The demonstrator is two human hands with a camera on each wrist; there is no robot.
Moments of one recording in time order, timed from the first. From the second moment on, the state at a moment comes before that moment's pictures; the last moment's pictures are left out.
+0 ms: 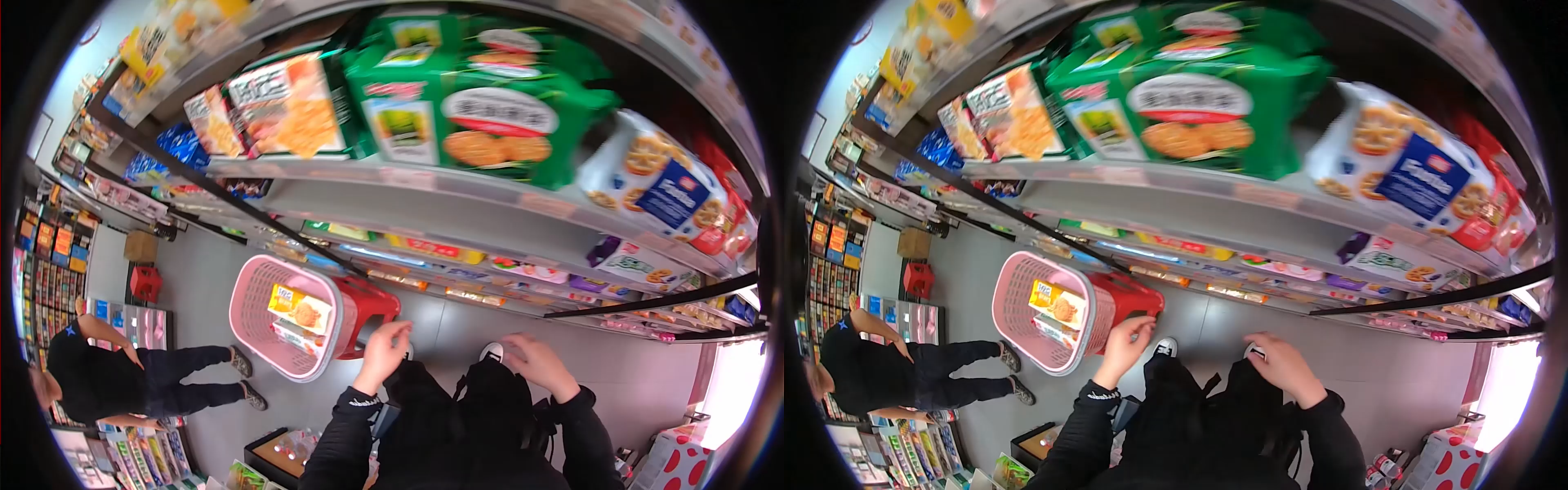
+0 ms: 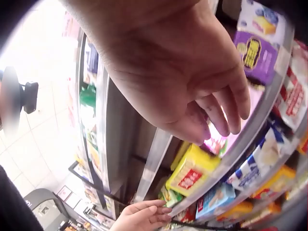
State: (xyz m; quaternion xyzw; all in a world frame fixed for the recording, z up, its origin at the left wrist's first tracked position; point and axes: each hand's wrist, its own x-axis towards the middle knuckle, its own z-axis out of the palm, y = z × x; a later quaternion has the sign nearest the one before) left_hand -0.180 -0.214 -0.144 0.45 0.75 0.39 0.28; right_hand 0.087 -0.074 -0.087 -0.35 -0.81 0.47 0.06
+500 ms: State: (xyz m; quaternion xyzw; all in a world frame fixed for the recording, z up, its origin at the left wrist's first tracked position) left_hand -0.504 -0.353 -0.275 0.30 0.89 0.29 0.18; right_hand -0.296 -0.256 -0.220 -0.26 -0.73 0.64 -0.02
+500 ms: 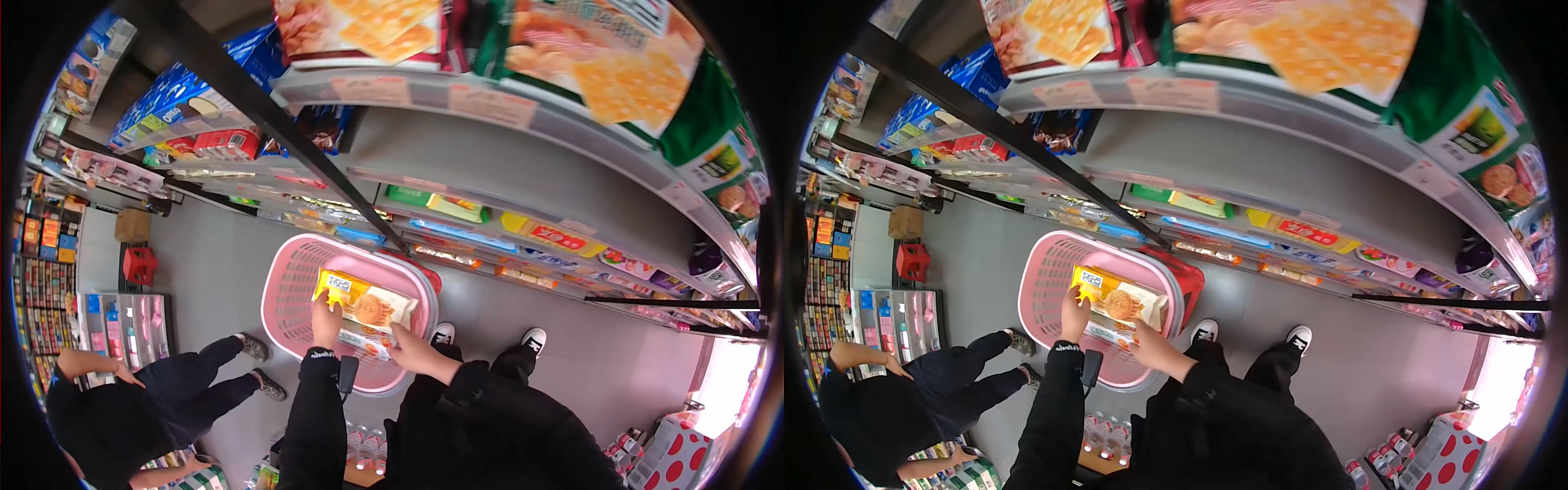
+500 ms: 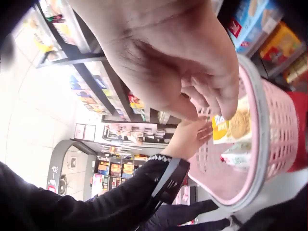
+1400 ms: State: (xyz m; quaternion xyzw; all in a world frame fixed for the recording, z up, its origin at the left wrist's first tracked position) left_hand -0.555 -0.430 -0.360 0.07 0.88 0.27 0.39; right_hand -0.340 -0.339 -0.348 -0.57 -0.53 0.61 -0.14
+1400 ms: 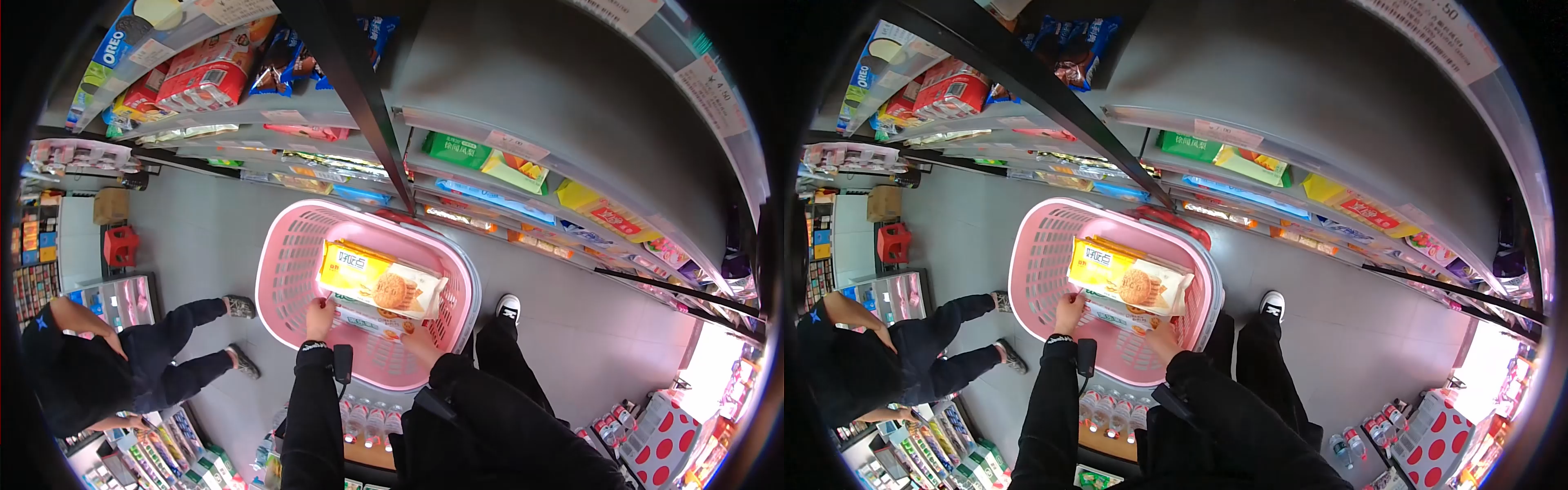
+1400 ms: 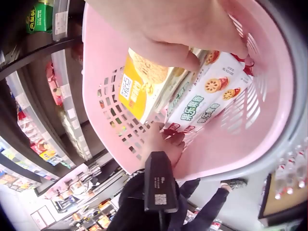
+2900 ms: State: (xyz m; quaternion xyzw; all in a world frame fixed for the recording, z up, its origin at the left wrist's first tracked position) left_hand -0.249 -0.099 -0.035 0.50 0.56 0.58 0.31; right_hand 0.042 -0.045 -0.003 -0.42 -0.64 0.57 0.31
